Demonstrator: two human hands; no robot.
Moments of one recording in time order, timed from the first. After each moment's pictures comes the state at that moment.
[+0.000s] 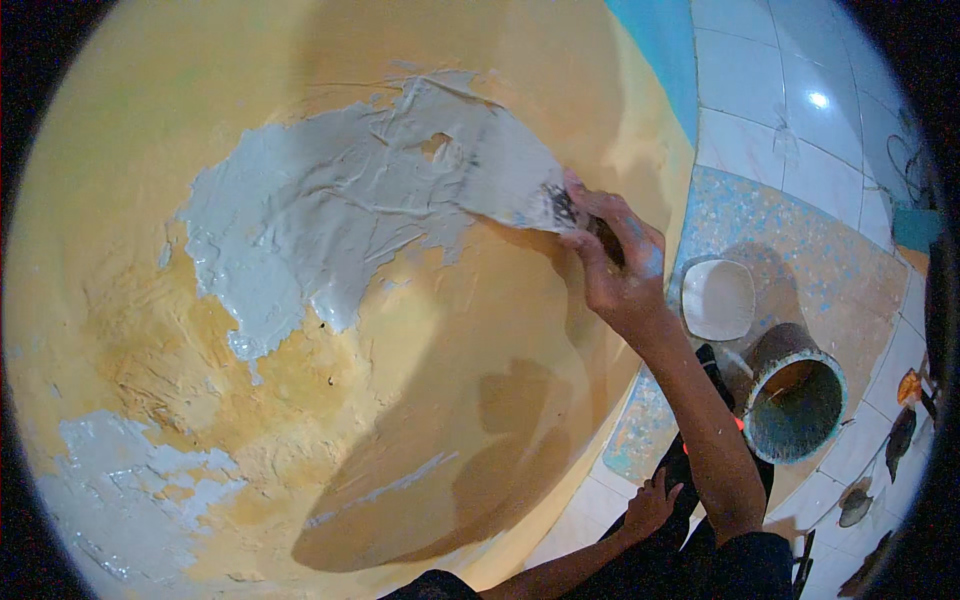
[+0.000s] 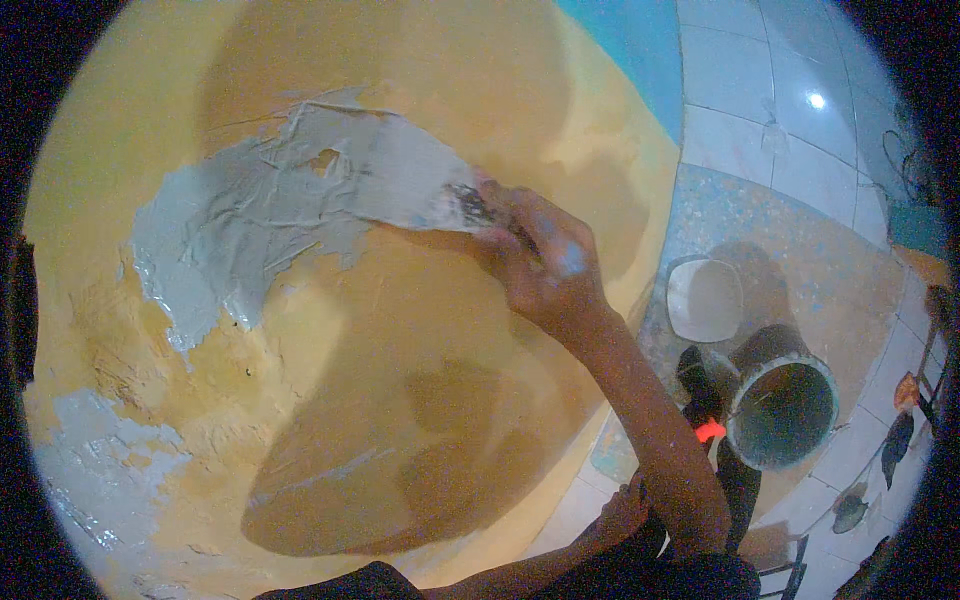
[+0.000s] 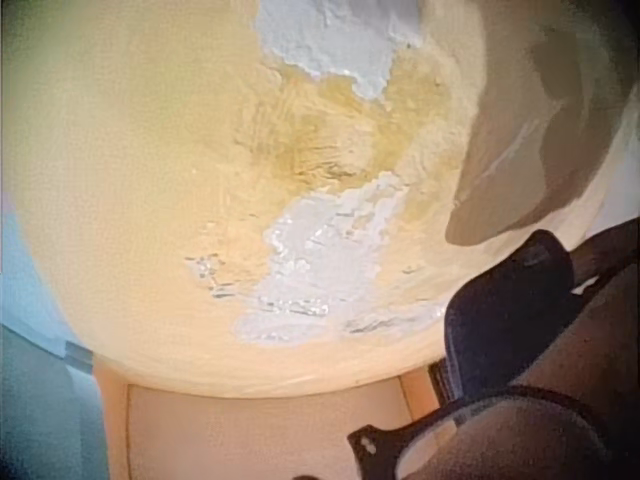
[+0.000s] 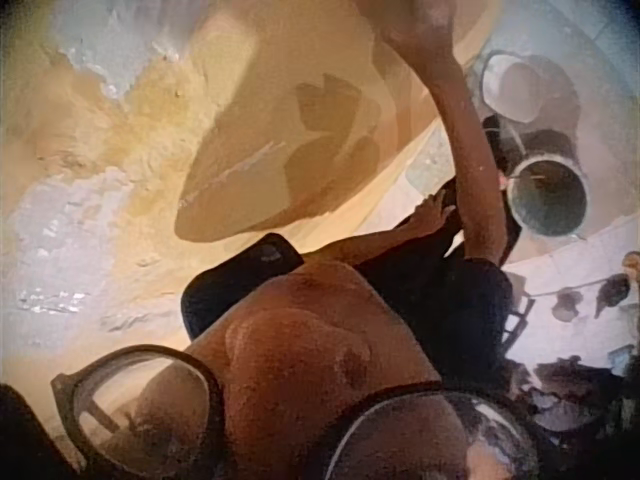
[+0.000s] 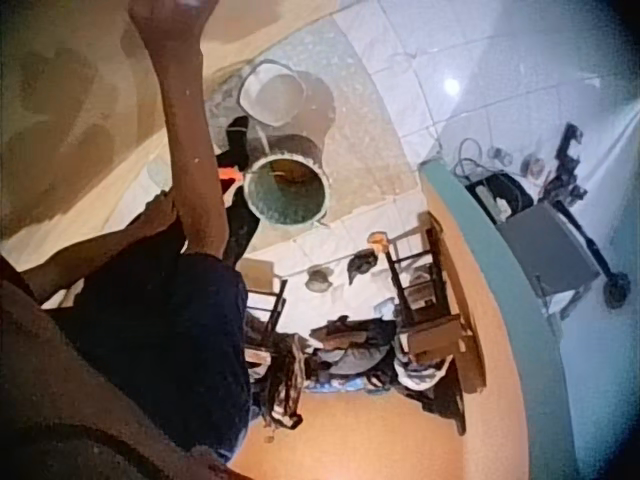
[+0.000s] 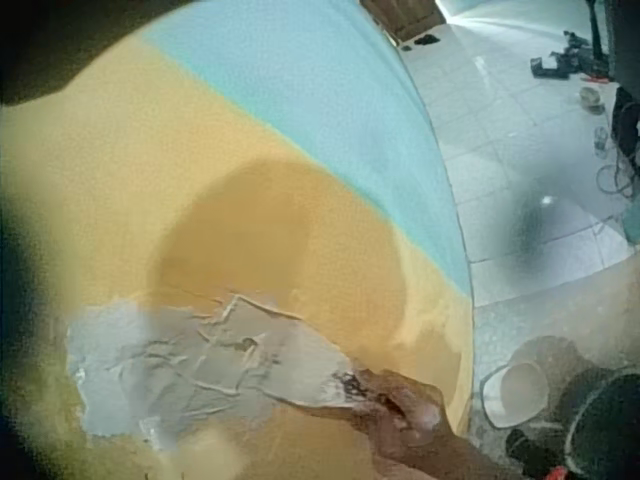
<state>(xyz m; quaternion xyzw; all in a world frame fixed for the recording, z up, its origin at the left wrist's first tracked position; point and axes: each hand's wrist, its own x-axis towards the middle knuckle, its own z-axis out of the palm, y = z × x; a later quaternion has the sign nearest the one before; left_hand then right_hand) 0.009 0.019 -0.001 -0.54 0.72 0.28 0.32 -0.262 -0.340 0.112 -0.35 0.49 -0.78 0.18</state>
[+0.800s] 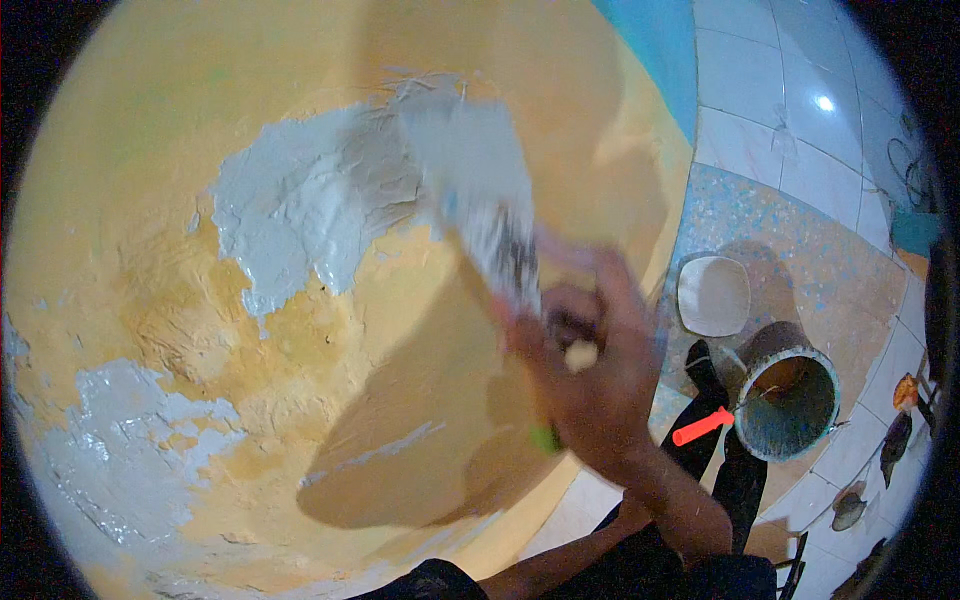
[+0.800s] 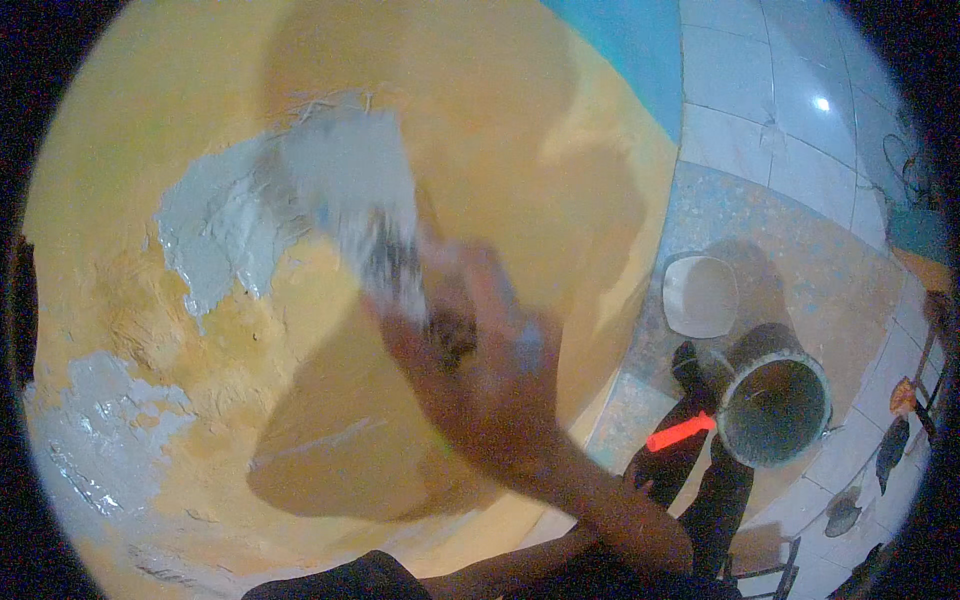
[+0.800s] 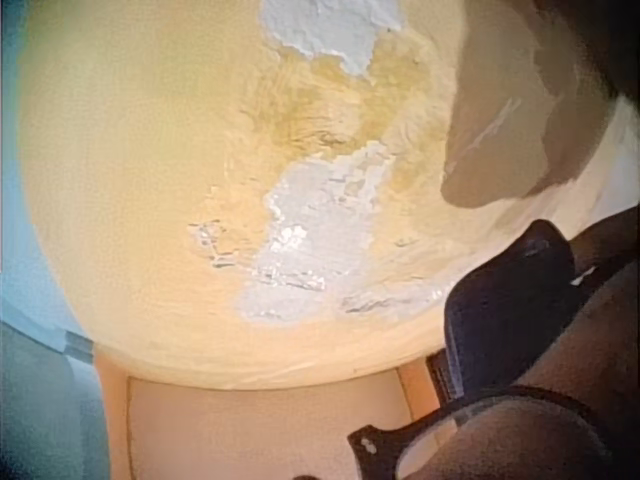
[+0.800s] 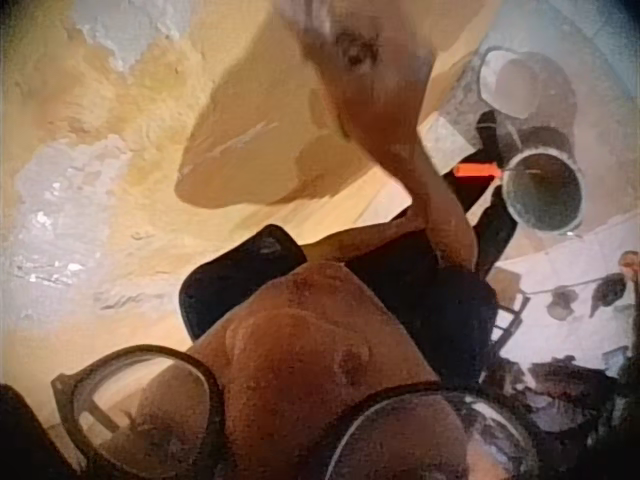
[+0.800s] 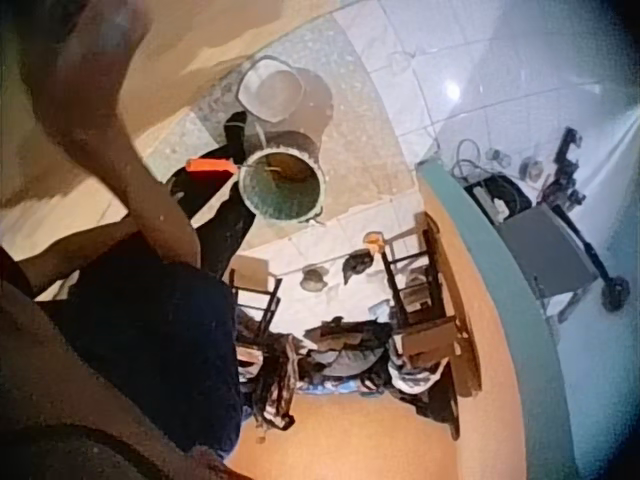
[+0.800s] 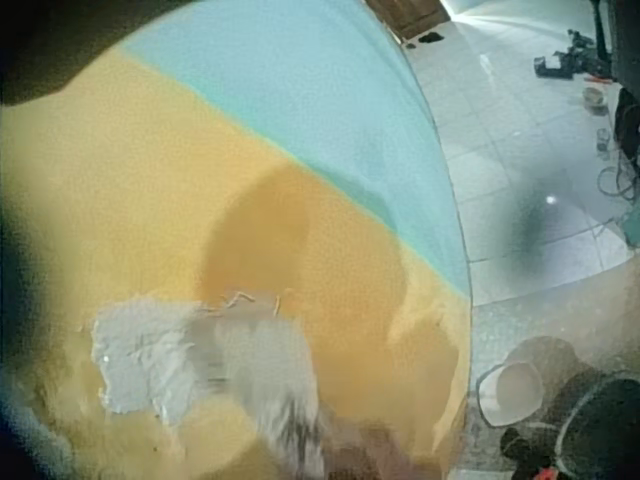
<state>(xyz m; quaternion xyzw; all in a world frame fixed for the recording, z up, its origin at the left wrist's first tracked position) 0.011 0.042 -0.015 -0.56 0.69 0.30 0.35 -0.258 -0.274 0.234 -0.14 0.46 -0.76 0.44</state>
